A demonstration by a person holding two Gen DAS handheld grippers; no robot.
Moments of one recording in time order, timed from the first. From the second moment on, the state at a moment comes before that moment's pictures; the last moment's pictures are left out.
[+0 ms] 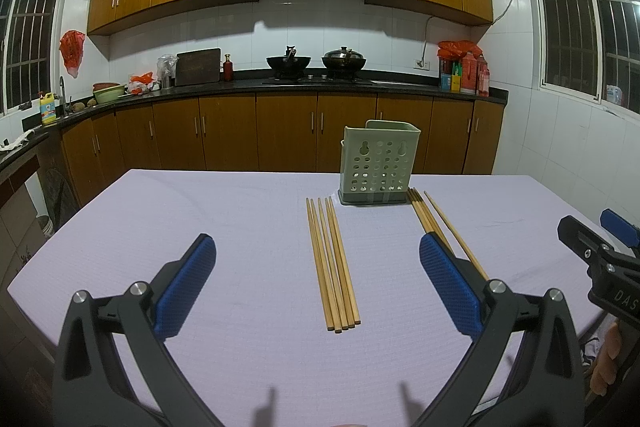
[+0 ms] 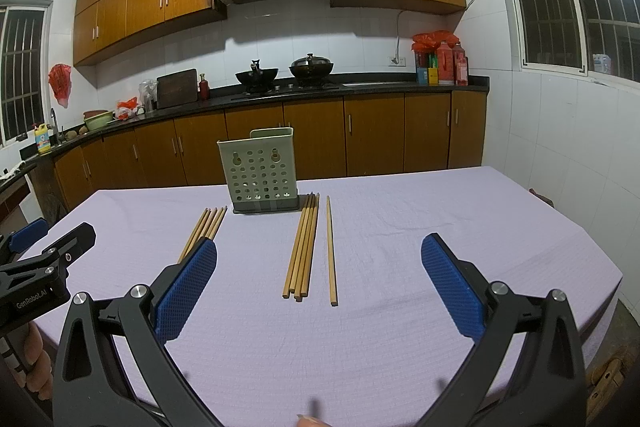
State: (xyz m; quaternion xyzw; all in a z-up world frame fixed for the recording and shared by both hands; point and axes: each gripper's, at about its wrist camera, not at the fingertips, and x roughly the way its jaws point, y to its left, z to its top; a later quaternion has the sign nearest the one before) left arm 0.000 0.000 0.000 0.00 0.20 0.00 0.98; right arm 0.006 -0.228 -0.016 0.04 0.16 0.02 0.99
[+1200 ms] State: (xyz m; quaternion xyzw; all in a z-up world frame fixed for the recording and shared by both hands) left arm -0.002 -0.005 -0.002 0.00 0.20 0.00 0.98; right arm 0.006 -0.228 -0.016 0.04 0.16 0.02 0.99
